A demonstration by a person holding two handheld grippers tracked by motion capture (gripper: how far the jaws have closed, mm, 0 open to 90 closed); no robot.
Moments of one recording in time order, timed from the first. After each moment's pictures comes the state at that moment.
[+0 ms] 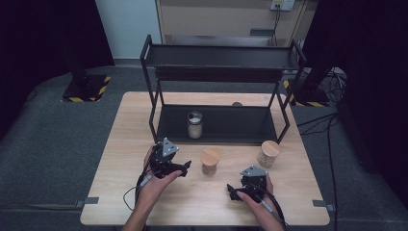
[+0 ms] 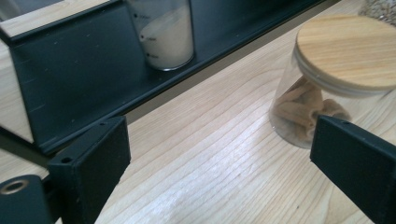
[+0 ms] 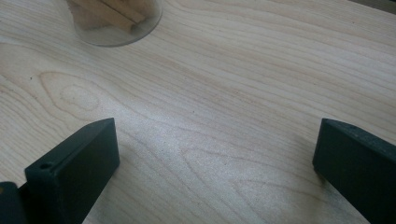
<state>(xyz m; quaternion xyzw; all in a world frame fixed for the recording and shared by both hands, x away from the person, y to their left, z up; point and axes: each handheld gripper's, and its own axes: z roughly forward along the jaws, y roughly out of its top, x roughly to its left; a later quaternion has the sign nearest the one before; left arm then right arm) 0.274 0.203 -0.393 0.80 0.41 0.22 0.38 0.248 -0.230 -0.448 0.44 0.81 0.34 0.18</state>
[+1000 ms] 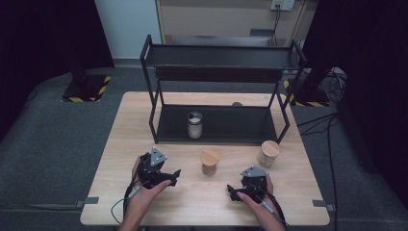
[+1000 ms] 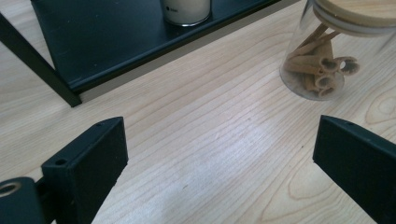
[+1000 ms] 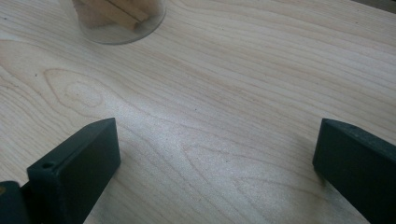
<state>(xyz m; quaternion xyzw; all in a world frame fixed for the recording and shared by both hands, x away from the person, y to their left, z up) 0.245 0.227 -0.396 0.80 0.44 0.21 0.36 0.248 -0.233 -0.449 0.44 0.81 0.35 0.18</state>
